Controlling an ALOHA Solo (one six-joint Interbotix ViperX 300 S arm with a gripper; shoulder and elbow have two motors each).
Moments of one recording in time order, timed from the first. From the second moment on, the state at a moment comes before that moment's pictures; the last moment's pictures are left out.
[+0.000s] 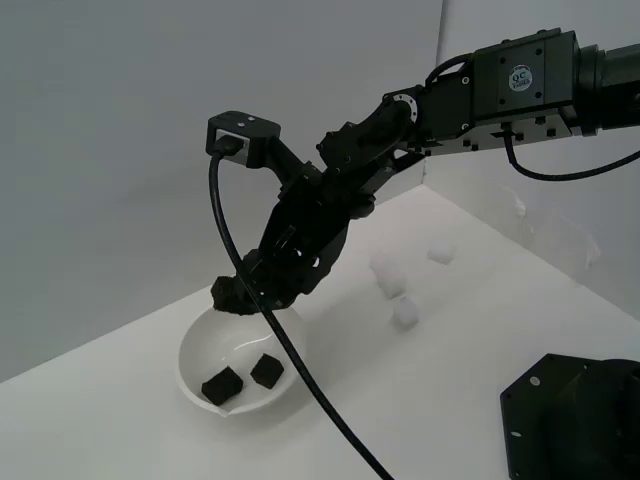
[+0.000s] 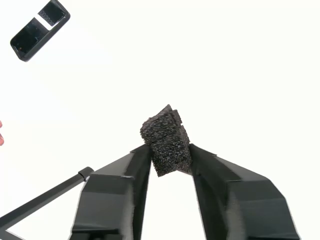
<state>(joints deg) -25.9 106.6 106.2 130.2 130.1 -39.0 36.4 33.0</state>
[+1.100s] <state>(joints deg) 2.0 133.8 133.4 141.4 141.6 -38.9 35.3 36.4</state>
